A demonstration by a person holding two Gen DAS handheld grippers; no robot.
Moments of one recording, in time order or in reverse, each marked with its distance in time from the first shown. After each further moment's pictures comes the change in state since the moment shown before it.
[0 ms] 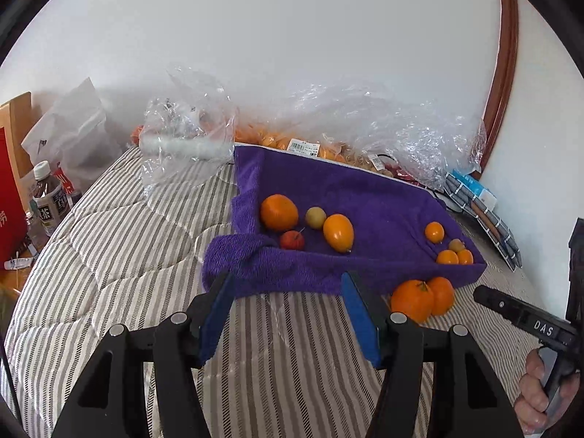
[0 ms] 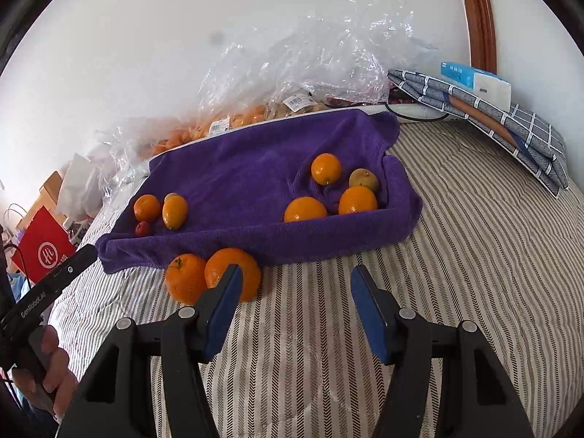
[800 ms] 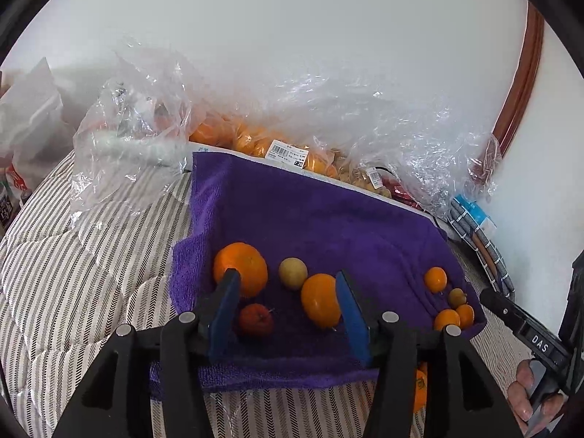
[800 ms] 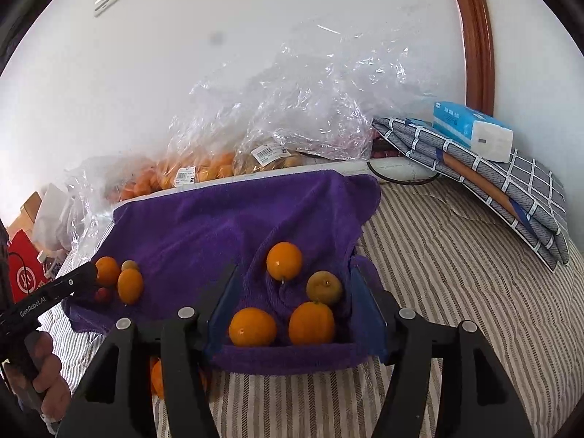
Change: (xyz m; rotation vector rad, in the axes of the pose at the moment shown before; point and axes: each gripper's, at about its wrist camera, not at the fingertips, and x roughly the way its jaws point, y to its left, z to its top) left arm 0.077 -0.010 0.057 -0.090 0.042 -0.107; right arm 0.025 -0.027 0.064 -0.042 -0.106 -0.072
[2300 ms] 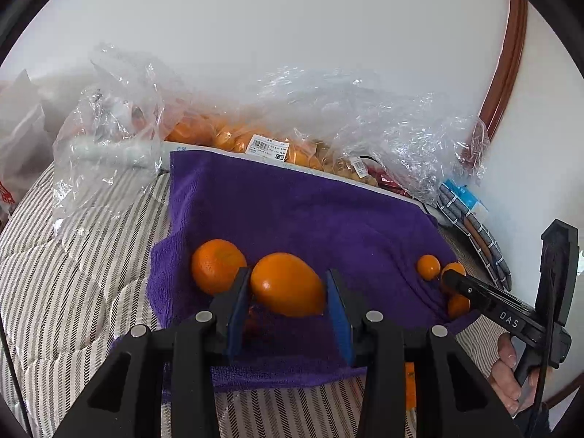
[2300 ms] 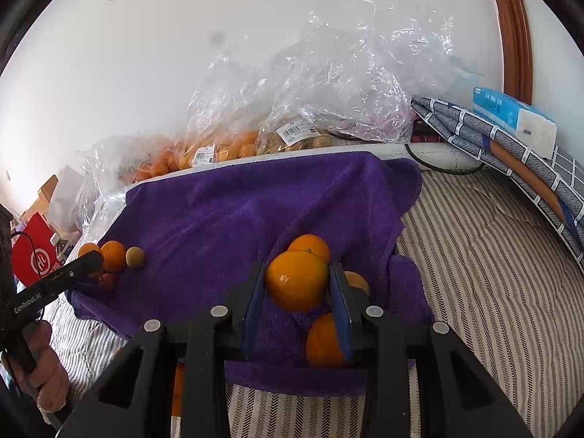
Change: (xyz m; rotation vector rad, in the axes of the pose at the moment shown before) left arm 0.012 -0.009 -0.004 0.054 0.027 -0.032; right arm 0.044 0.001 0.006 -0.047 0.054 0.118
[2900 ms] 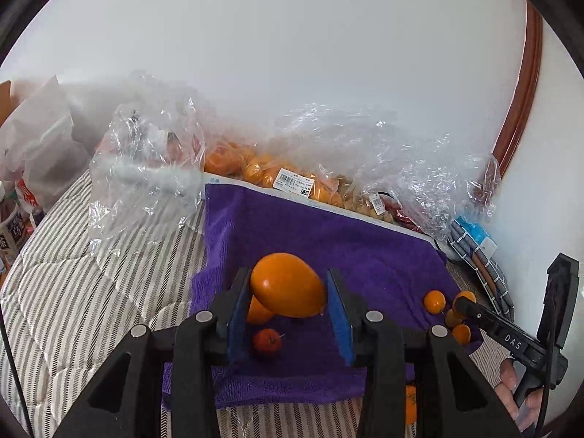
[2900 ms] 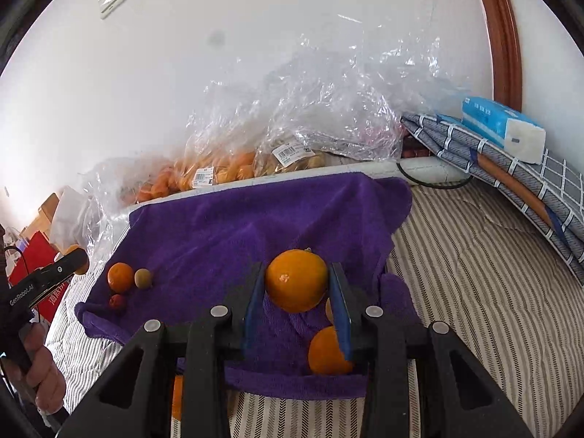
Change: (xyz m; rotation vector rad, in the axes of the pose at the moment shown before) left arm -0.025 0.015 0.014 -0.060 -0.090 0.050; right arm -0.009 -0.002 0.007 0.045 -0.021 0.010
